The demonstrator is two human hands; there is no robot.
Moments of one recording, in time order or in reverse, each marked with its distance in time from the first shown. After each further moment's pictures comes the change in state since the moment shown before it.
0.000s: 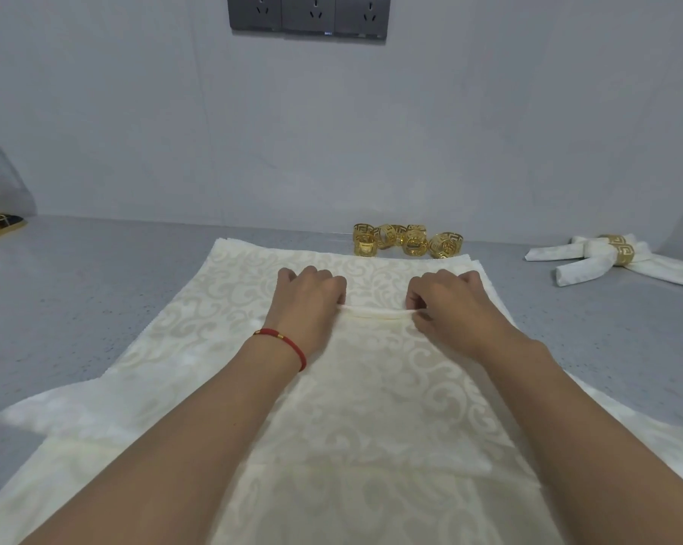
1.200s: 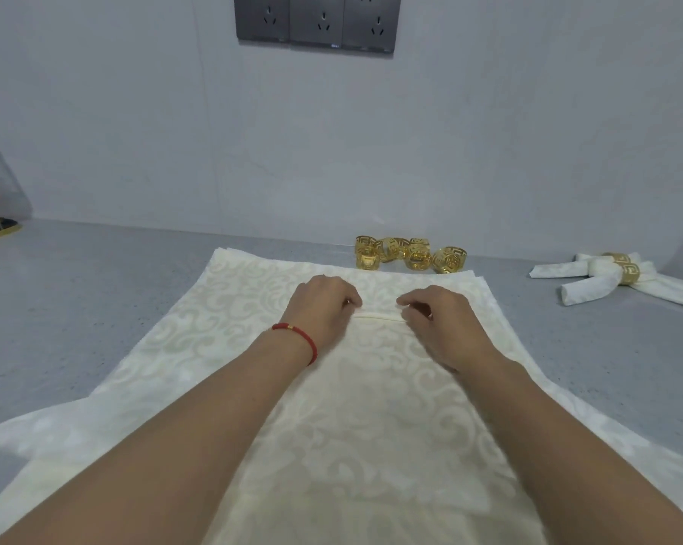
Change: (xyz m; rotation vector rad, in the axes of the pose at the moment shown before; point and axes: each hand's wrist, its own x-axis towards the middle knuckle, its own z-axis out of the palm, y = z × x) left_hand 0.034 -0.001 0.018 -0.466 -0.044 -0.057; right_hand 0.019 -0.003 0.019 0.423 0.106 0.165
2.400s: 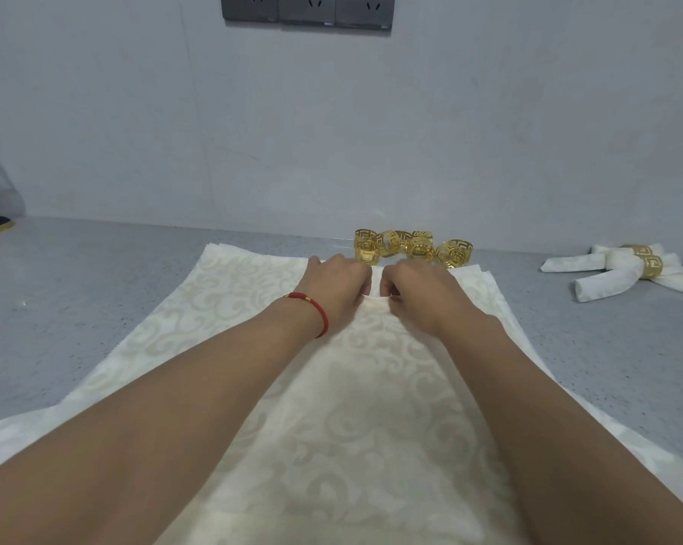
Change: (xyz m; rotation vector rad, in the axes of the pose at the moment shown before) left_hand 0.041 0.007 0.009 0.310 -0.099 0.111; right_hand 0.051 -0.012 0.004 -0.400 -0.152 -0.189
